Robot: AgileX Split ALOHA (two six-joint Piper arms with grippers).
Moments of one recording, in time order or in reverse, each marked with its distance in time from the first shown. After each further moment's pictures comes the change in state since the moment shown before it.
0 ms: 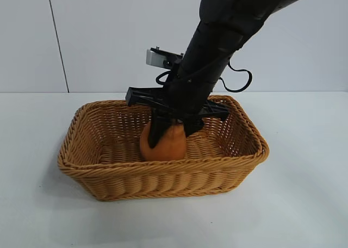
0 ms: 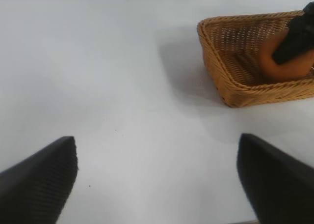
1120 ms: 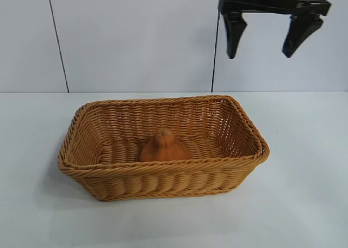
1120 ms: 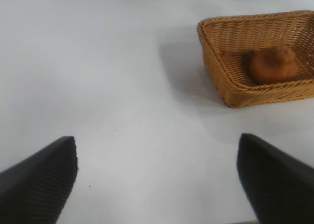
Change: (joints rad) left arm 0.000 0.000 0.000 0.000 0.000 0.000; right arm -0.343 -0.135 -0.342 -0.420 0.454 0.167
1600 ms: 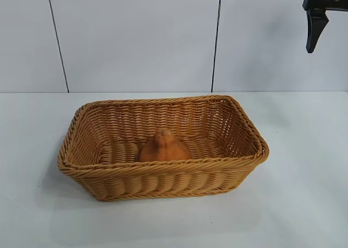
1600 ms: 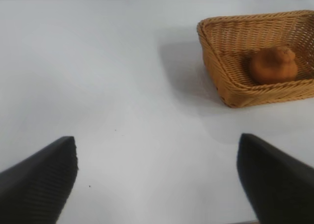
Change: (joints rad) left arm 0.000 0.000 0.000 0.000 0.000 0.000; right arm -0.228 0.000 0.015 0.025 0.011 -0.029
